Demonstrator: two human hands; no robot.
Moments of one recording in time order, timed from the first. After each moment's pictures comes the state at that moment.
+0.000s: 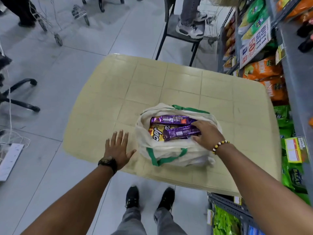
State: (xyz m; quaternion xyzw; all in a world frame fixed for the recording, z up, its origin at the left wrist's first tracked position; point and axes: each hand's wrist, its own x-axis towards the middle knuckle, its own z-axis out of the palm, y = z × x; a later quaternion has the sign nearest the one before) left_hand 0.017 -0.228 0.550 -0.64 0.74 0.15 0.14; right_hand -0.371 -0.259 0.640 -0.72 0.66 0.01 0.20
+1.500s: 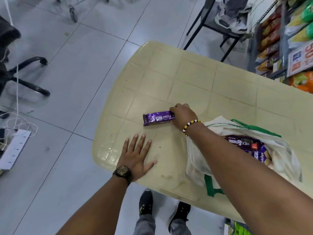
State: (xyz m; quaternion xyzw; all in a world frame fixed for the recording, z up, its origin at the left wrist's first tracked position) left_hand 0.144 -0.272 0.470 -0.58 0.81 0.13 0.02; right_hand -0.074 -0.440 0.556 -0.77 0.61 0.10 0.18
